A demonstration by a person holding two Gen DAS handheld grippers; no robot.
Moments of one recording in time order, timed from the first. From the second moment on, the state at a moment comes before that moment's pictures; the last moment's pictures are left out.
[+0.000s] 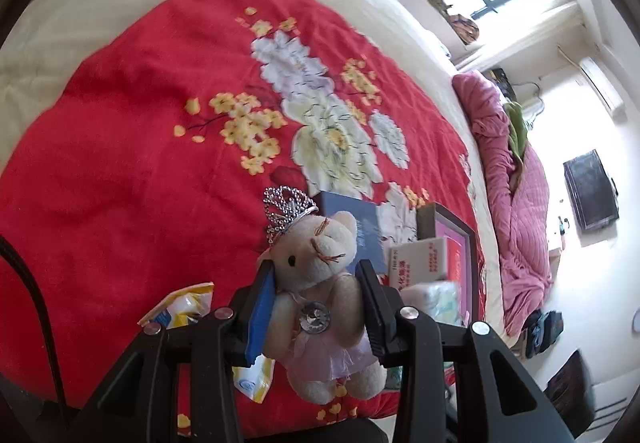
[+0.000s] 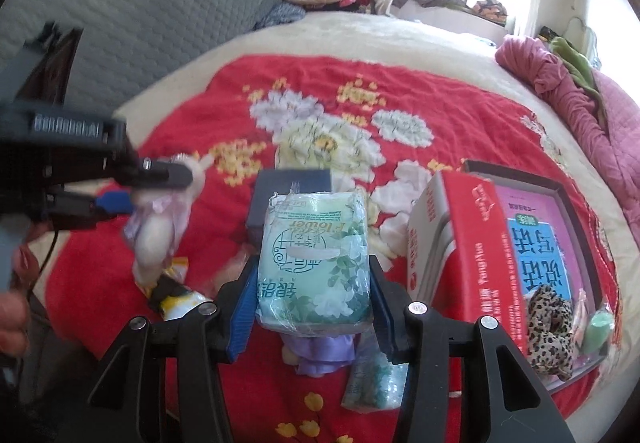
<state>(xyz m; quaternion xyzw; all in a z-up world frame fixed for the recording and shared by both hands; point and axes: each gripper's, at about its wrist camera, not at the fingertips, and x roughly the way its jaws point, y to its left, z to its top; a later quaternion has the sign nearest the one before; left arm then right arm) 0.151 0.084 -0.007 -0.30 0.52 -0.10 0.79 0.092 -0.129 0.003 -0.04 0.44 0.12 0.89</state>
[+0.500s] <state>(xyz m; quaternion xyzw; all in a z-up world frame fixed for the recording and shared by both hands) 0.115 0.019 0.060 -0.22 0.48 -0.15 0.83 0.063 -0.187 0.081 -0.01 0.36 0.06 0.93</state>
